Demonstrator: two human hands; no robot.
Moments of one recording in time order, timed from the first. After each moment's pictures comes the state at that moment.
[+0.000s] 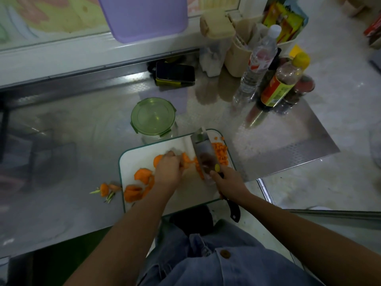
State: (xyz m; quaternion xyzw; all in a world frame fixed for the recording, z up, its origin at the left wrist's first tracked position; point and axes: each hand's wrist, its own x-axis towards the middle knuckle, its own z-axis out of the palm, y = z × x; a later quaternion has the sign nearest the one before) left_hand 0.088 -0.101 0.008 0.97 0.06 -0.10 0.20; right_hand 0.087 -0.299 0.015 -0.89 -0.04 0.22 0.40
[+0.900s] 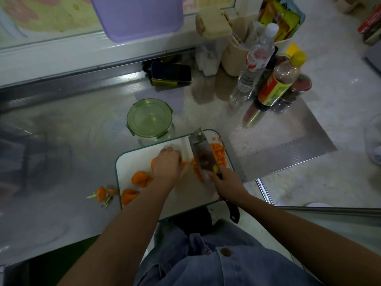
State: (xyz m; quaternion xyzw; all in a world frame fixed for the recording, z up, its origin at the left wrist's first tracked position) left_hand 0.109 -0.102 0.012 0.98 0.07 -0.13 0.13; right_hand 0.088 -0.296 0.021 -0.89 -0.02 0.23 0.40
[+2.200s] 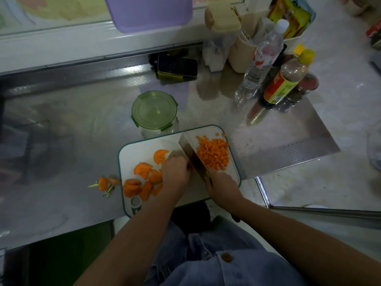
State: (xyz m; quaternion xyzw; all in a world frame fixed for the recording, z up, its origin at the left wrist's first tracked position) left_hand 0.077 -0.126 0.009 0.97 0.11 -0.10 0.17; right_hand 0.066 -0.281 0.014 -0.94 -0.14 0.22 0.22
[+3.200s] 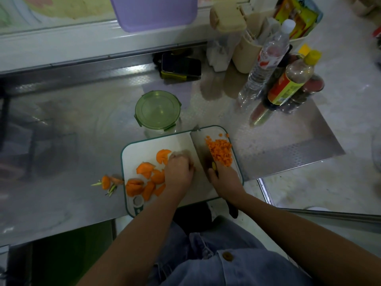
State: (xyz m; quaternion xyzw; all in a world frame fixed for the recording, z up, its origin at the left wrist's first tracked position) left_hand 0.078 -0.125 0.000 0.96 0.14 -0.10 0.22; right_hand 0.083 -0.279 0.014 -0.94 -0.09 0.19 0.28
